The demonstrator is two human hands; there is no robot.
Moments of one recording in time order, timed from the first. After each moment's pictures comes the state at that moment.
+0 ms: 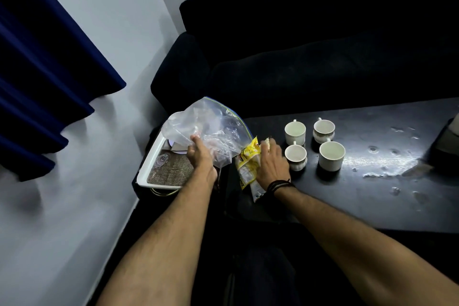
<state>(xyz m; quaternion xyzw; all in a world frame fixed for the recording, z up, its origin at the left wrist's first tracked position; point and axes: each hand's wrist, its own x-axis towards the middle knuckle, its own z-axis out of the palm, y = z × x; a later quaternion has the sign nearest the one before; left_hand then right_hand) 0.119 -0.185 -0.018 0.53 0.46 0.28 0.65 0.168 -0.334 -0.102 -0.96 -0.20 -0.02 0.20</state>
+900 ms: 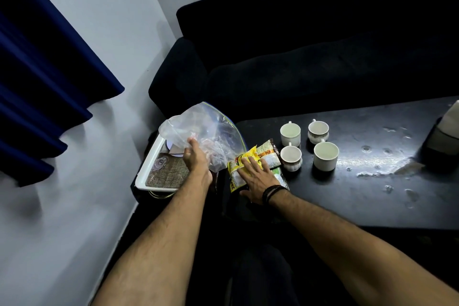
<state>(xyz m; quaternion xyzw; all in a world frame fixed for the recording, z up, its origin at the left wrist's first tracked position) 0.113 -0.189 -0.009 0.55 0.47 0.28 0.63 0.156 -0.333 -0.127 -0.90 -0.43 0.06 0.03</state>
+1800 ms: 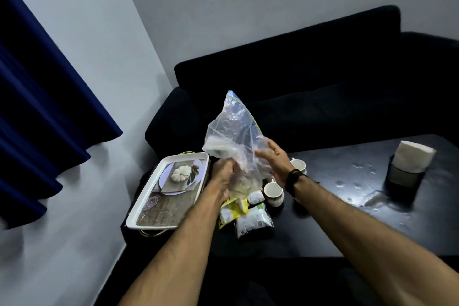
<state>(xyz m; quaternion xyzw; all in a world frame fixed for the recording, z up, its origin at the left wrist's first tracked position) 0.134 -0.288 0.059 0.65 0.27 0.09 0.71 0.216 -0.422 0.027 -0.52 -0.10 0.20 0.82</state>
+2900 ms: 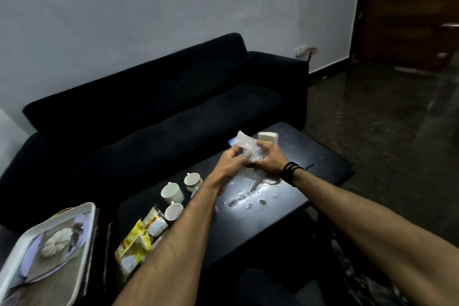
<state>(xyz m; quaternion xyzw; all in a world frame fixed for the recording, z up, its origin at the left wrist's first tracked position) 0.181 -0.557 0.067 0.77 -0.07 -0.14 0.62 0.183 -0.704 0.032 -0.80 -0.07 -0.06 0.60</state>
